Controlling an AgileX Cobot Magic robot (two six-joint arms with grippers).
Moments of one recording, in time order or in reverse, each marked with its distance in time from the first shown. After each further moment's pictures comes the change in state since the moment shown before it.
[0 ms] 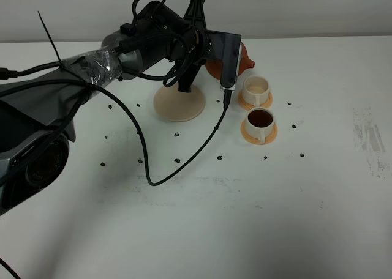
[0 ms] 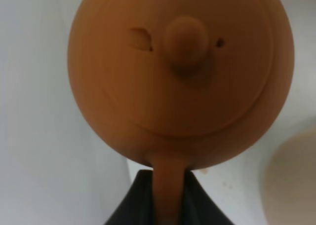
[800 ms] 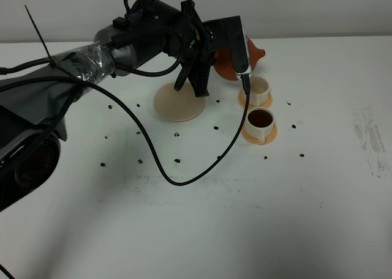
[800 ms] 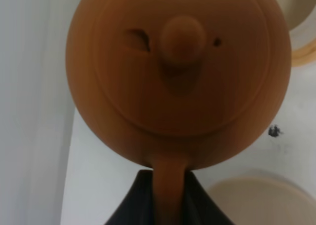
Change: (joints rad) left arm 0.000 -0.038 0.023 -0.211 0.044 -0.168; right arm 0.000 0.000 0.000 0.000 0.000 0.000
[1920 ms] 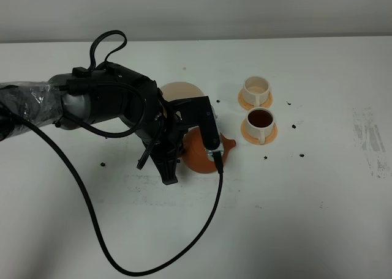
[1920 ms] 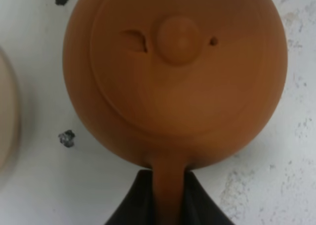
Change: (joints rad) left arm -0.040 -0.345 0.719 -0.155 -0.018 -0.063; right arm 0.000 0.000 0.000 0.000 0.000 0.000
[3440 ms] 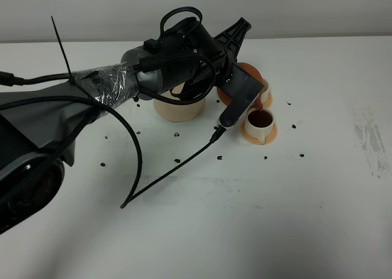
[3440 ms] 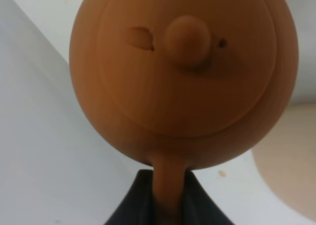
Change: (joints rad) left arm -0.101 0.268 -0.584 0.530 0.004 0.490; right arm 0.000 0.000 0.000 -0.001 0.000 0.000
